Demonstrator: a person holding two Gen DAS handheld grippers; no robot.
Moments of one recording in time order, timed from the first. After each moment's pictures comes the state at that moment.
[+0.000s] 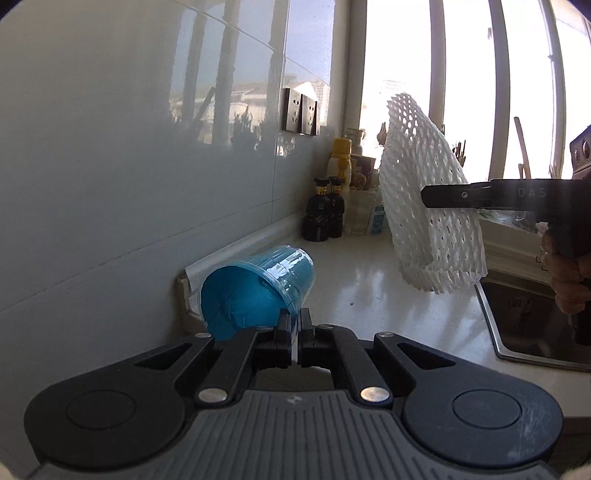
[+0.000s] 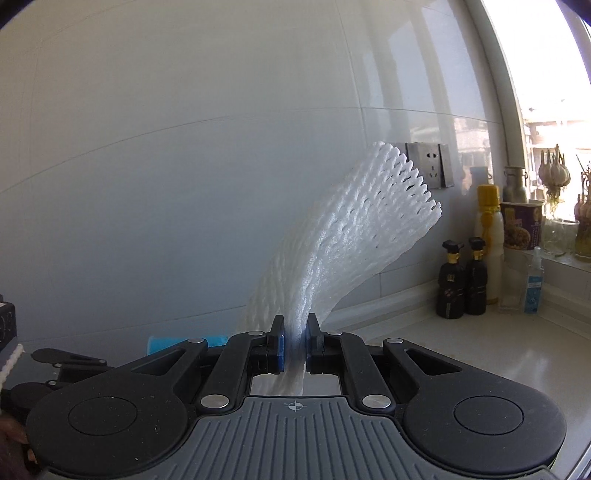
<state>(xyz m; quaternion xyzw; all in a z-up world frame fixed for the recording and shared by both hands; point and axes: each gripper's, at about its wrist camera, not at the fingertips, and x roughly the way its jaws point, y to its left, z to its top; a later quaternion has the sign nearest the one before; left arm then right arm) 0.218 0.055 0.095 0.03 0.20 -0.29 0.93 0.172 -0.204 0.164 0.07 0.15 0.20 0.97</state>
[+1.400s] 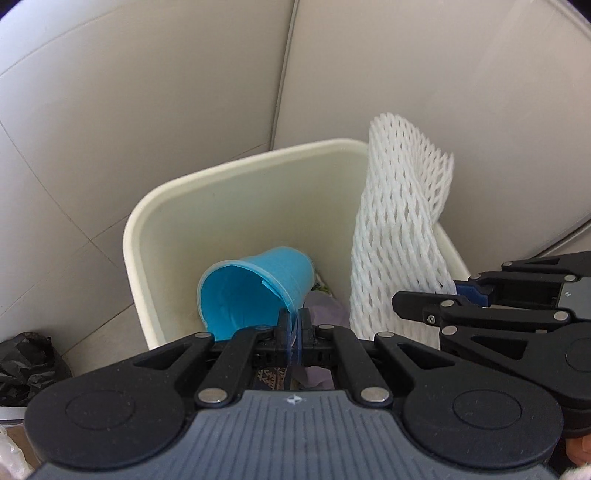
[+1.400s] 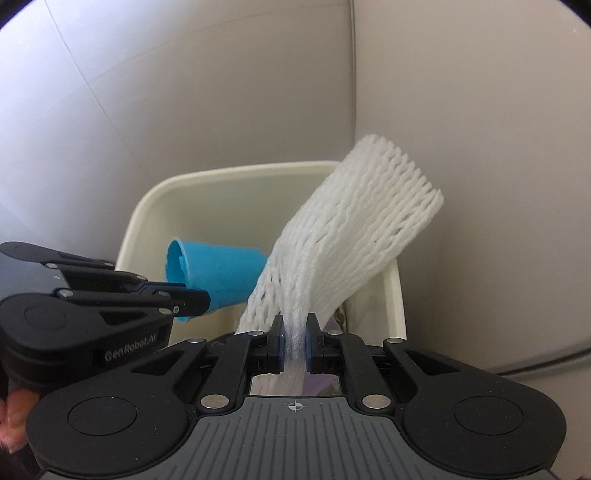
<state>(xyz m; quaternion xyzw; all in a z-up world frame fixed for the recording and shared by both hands) 0.285 -0.028 -0.217 -0.02 0.54 -0.12 0.83 0.189 -0.054 -0.240 -0.04 0.53 0.20 0.83</state>
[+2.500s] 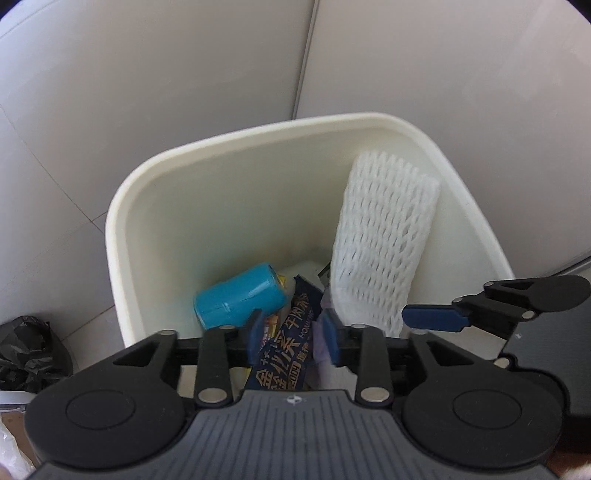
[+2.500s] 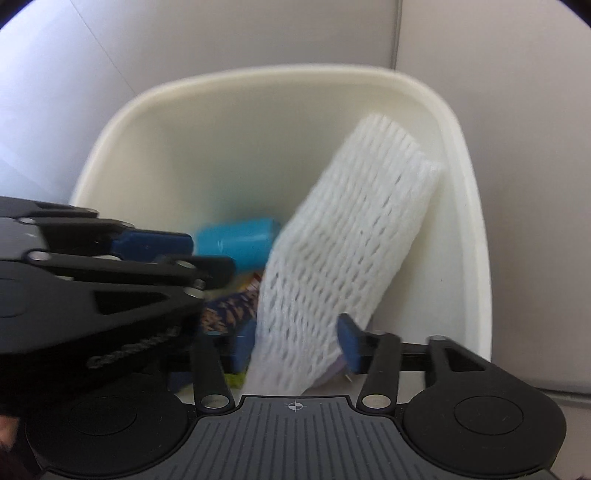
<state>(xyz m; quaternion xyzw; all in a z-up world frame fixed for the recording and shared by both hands) 0.303 -0.073 -0.225 -0.03 0.55 -0.09 0.83 0.215 -0.017 -0.281 -0.07 0.57 0.23 0.78</state>
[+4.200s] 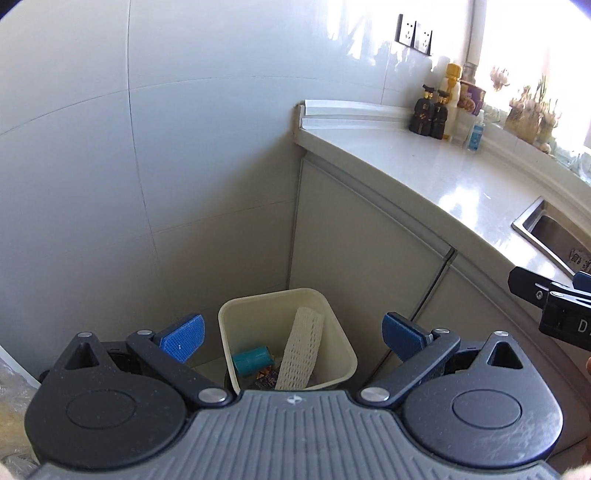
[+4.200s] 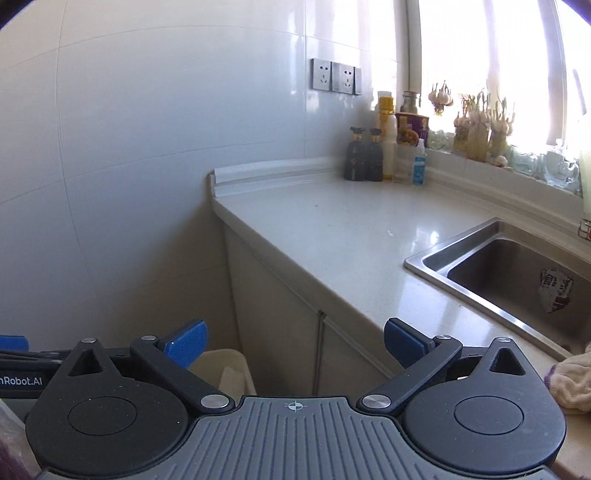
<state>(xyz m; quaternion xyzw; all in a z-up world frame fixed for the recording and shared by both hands) 0.088 -0.071 0.044 -0.04 0.34 -0.03 0.94 -0.040 -0.159 0.045 0.02 0.24 0.01 0.97</state>
